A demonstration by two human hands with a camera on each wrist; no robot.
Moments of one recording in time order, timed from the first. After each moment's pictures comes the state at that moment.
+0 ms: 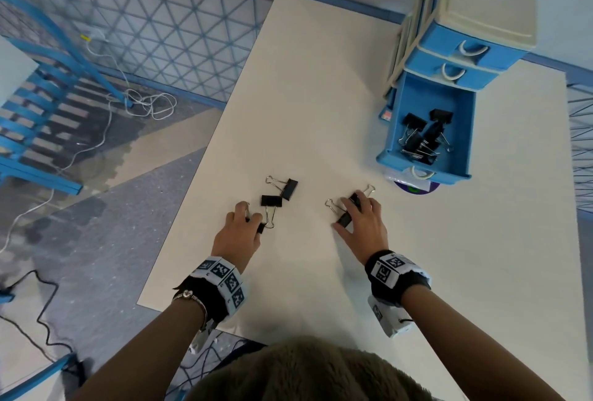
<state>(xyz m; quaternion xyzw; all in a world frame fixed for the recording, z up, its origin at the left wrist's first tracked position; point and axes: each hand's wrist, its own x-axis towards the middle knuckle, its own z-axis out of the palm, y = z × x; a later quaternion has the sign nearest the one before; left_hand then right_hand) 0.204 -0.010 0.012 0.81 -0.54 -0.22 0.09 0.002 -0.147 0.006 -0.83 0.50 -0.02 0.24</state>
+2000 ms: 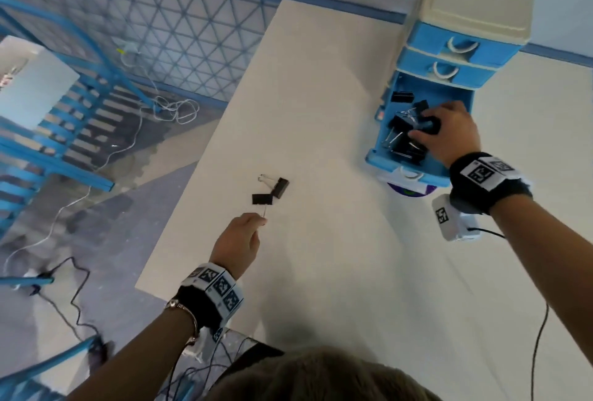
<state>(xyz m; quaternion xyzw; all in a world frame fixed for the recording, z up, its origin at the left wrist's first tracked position) 0.168 -0.011 0.020 0.81 -0.50 -0.24 0.20 -0.045 -0.329 0.107 -0.81 0.54 -0.09 0.21</state>
